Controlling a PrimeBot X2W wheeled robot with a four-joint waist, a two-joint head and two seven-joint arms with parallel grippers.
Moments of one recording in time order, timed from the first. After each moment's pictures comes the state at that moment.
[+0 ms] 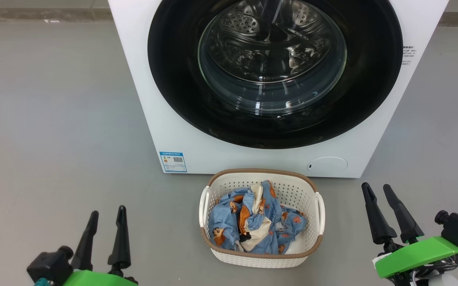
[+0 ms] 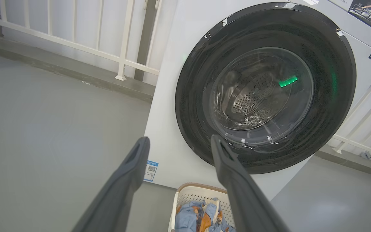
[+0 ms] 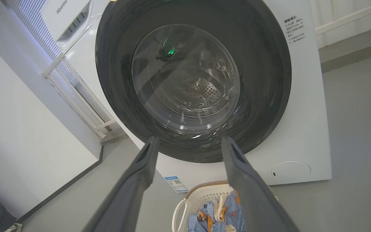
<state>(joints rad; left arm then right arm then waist) -0.05 0.03 -0.11 0.19 -0.46 -0.08 -0.21 -0.09 -0.21 0.12 0.18 0.74 0.11 -0.21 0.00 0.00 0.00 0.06</state>
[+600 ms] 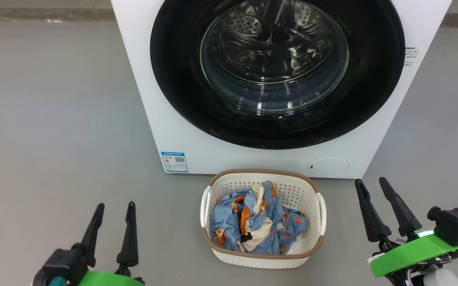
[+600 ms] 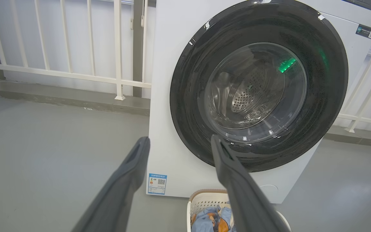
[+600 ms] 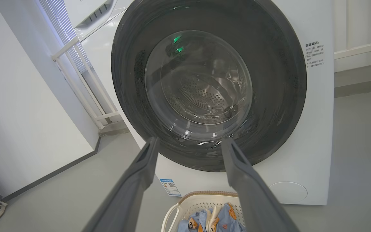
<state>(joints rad) -0.06 0.03 -0.13 0.17 -0.29 -0.07 -0.25 -0.11 -0.23 0.15 0.17 0.62 0.12 -0.25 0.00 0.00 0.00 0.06</state>
